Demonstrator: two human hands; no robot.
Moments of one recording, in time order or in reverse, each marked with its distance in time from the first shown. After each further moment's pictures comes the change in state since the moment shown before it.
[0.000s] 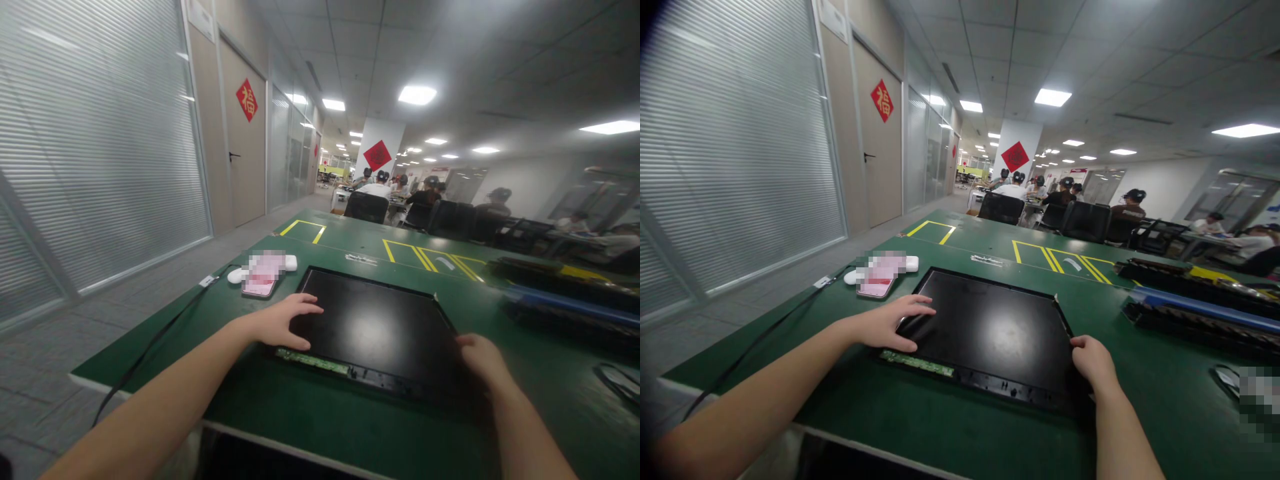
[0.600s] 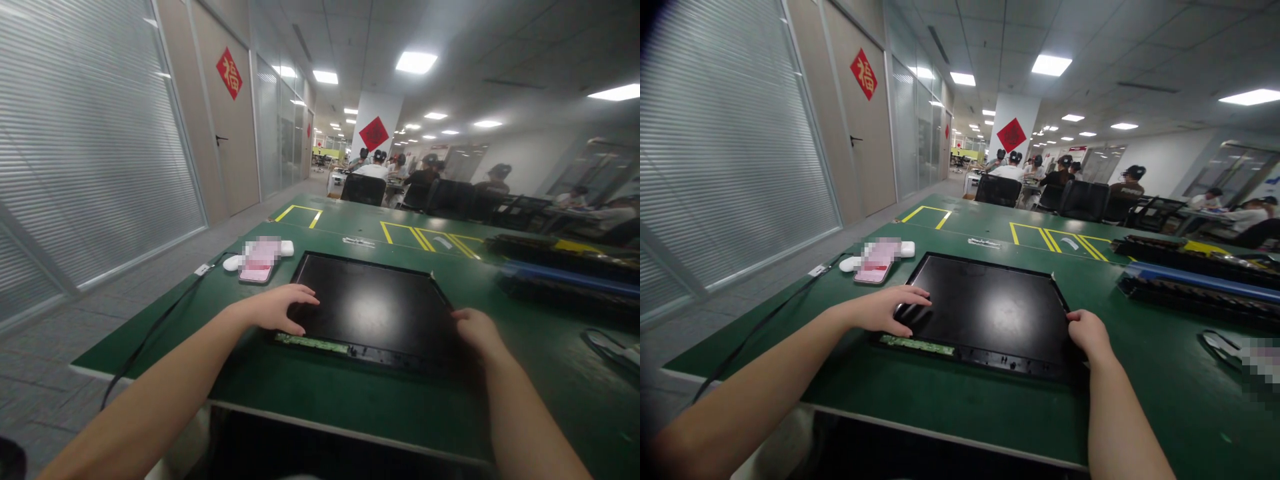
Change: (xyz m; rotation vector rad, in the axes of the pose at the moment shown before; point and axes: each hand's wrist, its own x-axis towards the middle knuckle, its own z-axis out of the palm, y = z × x) left_hand 0.000 0.005 -0.006 0.028 -0.059 0.038; right_hand -0.011 -0.011 -0.005 0.036 -0.003 0.062
